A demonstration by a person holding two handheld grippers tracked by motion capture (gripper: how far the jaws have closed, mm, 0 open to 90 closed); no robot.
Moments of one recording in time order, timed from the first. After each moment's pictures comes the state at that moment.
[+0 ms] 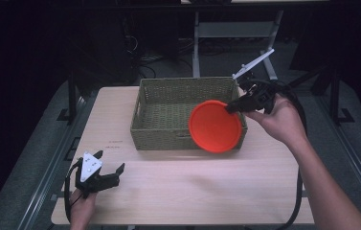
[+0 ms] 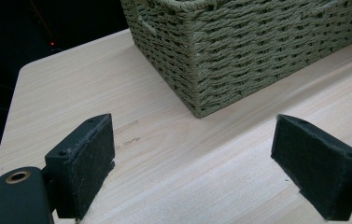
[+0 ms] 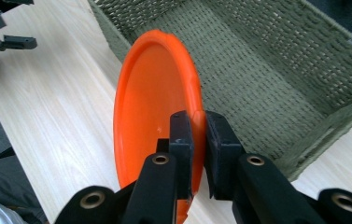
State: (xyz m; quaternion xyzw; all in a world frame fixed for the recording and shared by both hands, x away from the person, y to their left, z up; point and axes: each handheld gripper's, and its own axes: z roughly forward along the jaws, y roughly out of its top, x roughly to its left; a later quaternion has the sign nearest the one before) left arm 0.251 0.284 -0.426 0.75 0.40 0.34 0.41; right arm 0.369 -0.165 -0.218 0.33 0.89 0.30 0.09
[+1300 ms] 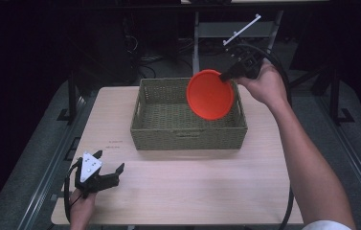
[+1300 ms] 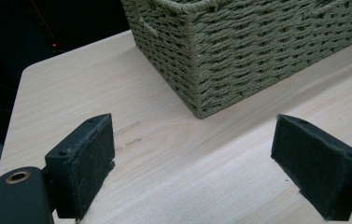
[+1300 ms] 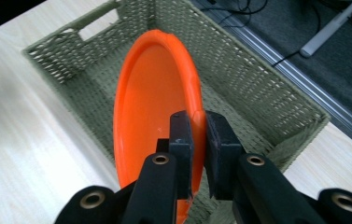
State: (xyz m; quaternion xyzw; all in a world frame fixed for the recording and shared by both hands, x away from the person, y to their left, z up) left arm 0.251 0.284 -0.426 0.75 0.40 0.34 0.41; right arm 0.453 -0.152 -0.194 0.36 0.87 0.29 0.12
